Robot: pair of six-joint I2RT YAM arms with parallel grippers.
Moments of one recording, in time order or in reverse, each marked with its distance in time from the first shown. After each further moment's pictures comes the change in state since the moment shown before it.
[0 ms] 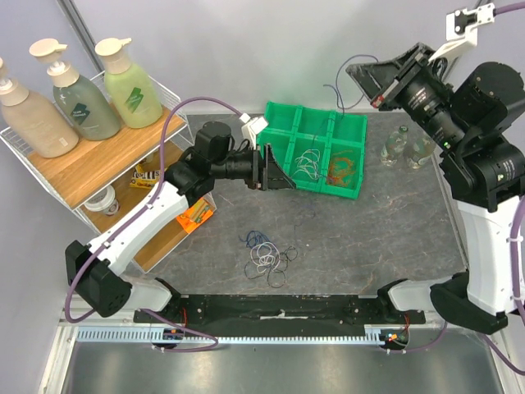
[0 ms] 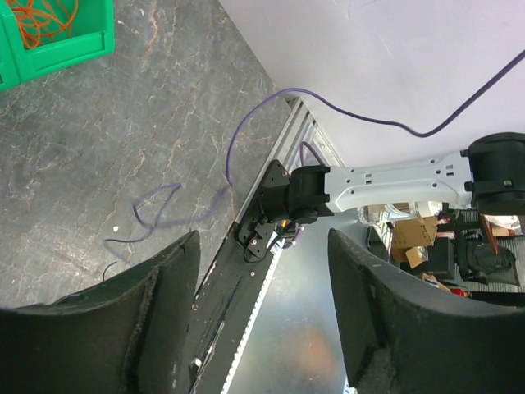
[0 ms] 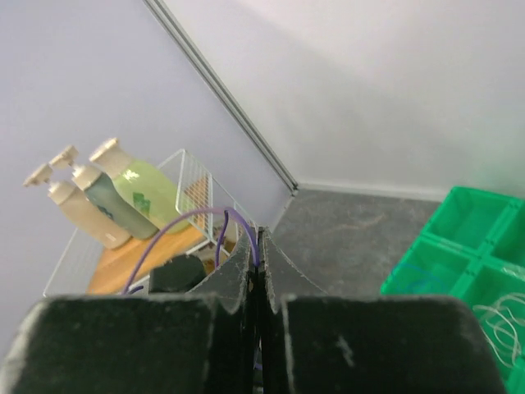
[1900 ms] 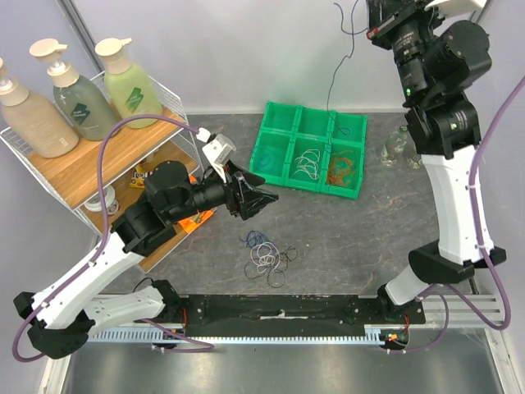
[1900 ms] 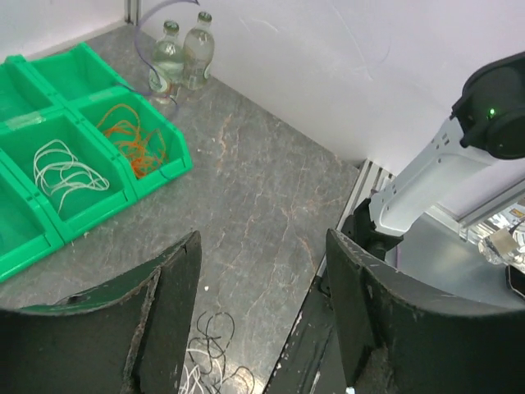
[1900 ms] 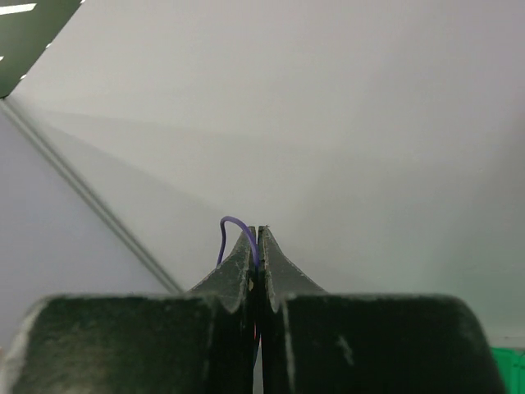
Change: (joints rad) left arm -0.227 -0.405 -0.130 0.043 -0.449 0.315; right arm -0.014 0.274 0.228 0.305 0.348 -0.074
